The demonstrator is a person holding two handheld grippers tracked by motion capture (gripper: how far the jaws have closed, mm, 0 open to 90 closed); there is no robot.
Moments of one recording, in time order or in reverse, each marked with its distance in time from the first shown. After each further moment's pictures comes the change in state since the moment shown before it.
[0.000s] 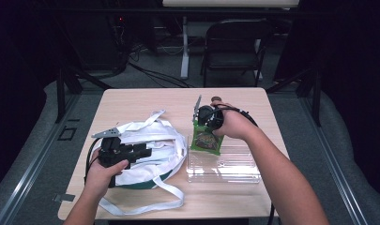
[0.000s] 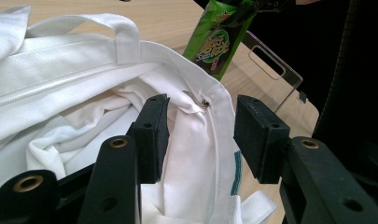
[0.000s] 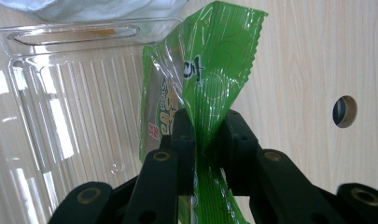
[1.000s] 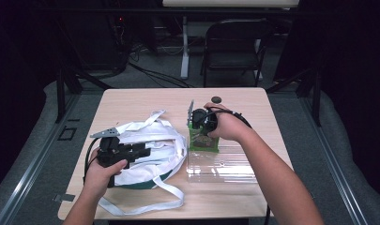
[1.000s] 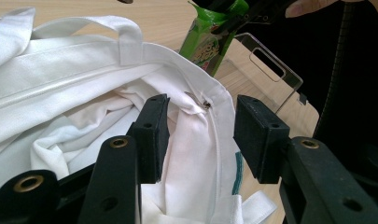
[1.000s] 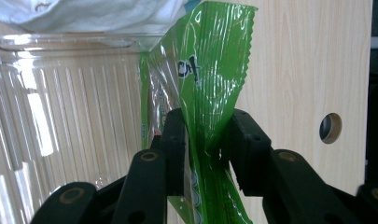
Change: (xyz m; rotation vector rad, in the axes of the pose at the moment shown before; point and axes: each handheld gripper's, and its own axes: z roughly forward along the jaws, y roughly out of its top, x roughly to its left) left arm 0.001 0.000 -0.003 -0.009 0.001 -0.004; right arm 0.007 0.014 0.011 0.003 -0.045 -0.059
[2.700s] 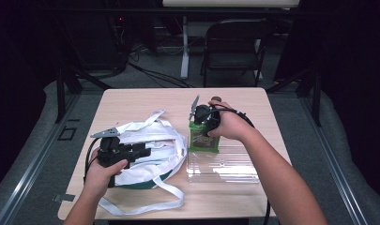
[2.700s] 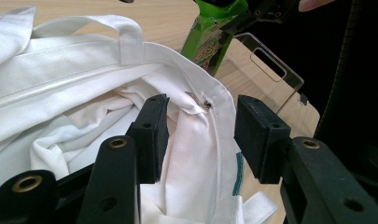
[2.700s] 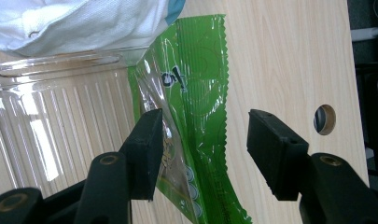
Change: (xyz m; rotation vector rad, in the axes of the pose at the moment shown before) left arm 0.000 0.000 0.001 -0.002 0.002 -0.003; right arm -0.004 -0.007 -0.009 -0.054 -0.024 0.103
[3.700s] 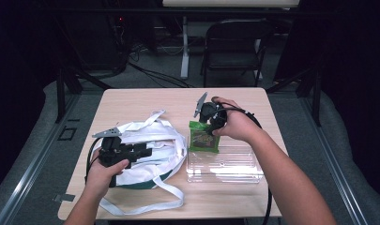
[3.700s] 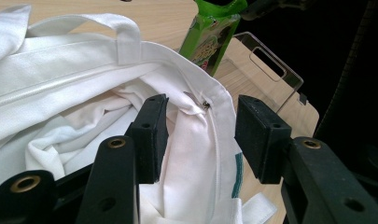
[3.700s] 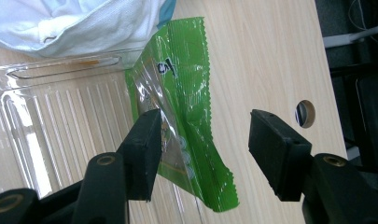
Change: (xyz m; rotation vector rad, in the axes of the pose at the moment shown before) left arm 0.000 0.001 0.003 0.008 -0.001 0.000; right arm 0.002 -0.012 -0.028 -0.055 -0.049 0.029
